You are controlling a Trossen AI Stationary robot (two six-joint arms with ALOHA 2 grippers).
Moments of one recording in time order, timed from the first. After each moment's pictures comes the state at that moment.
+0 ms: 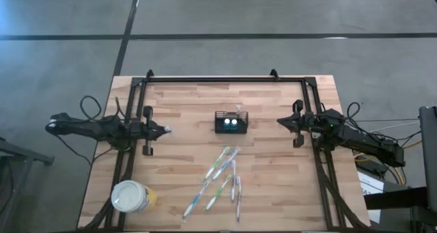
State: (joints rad) left arm -0.18 0.25 0.15 0.21 -0.21 0.16; right arm -0.35 0.09 0.01 0.19 -0.26 0.01
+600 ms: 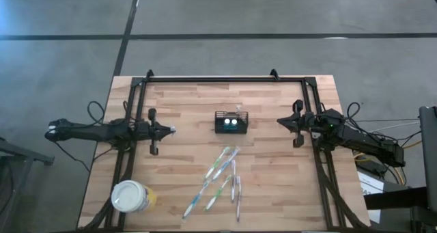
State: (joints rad) left arm -0.08 0.22 0.01 0.21 -0.19 0.07; right arm -0.35 0.09 0.01 0.19 -0.26 -0.01
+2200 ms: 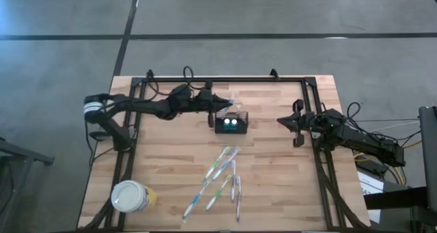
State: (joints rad) left arm 0.30 1.57 0.86 0.82 0.23 0.00; right arm -0.35 0.09 0.01 0.22 -0.26 0.00
